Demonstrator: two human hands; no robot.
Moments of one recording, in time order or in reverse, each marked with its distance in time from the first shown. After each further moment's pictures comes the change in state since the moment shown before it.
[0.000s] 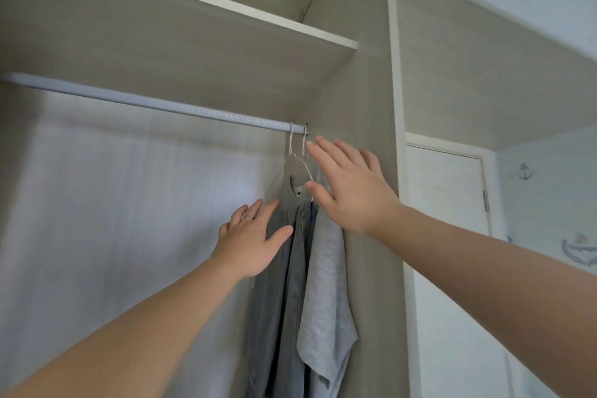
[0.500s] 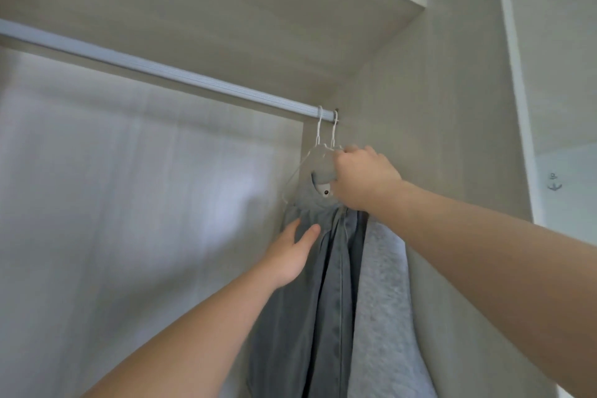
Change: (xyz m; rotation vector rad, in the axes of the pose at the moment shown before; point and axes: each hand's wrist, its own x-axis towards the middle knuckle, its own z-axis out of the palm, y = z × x) left_hand 0.091 -0.046 0.097 -0.736 -0.202 -0.147; right_hand 0.107 -0.011 0.101 -0.212 -0.296 0.178
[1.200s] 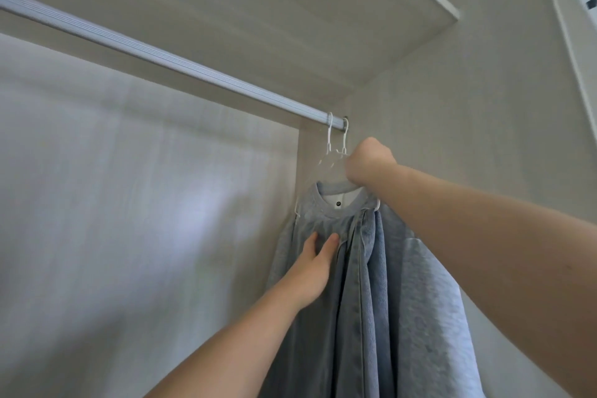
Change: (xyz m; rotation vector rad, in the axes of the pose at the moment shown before) left_hand 0.042 -0.032 0.002 -0.234 -0.141 0.046; right_hand 0.079 -0.033 0.012 0.449 0.072 0.568
